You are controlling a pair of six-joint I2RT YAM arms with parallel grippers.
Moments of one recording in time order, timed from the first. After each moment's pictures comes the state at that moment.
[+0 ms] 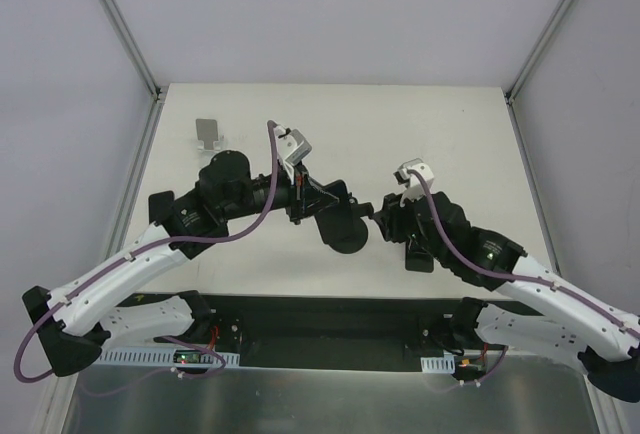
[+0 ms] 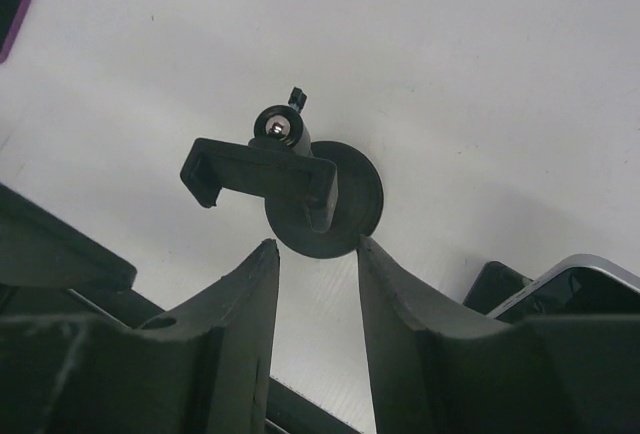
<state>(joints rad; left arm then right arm) -0.86 0.99 1.05 -0.23 0.35 -0.31 1.00 0.80 0.86 -0.52 0.38 0.36</state>
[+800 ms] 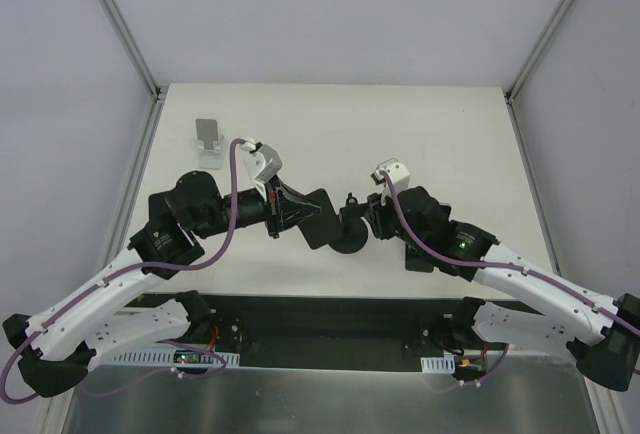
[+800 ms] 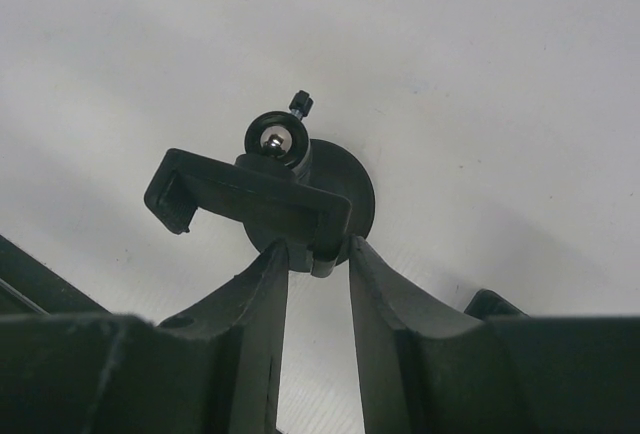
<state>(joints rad) -0.86 0.80 0.95 -0.20 0.36 -0.28 0.96 0.94 0.80 -0.39 0.31 0.23</state>
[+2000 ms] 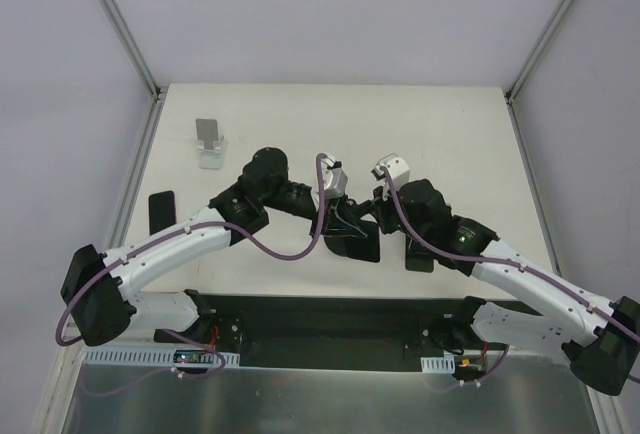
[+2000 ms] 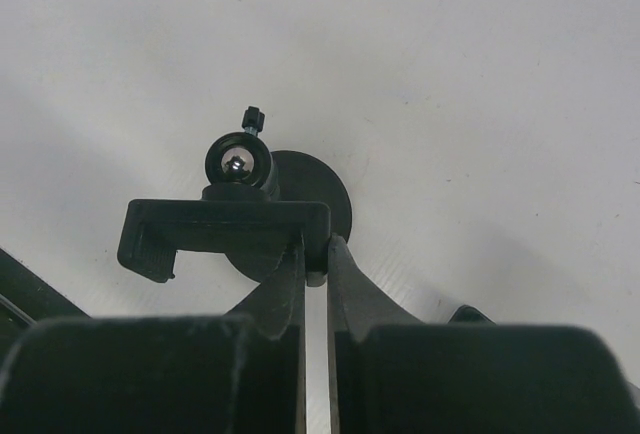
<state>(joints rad) -0.85 1.21 0.95 0.19 0.96 -0.08 0.88 0.96 0.79 -0.35 0.23 0.15</state>
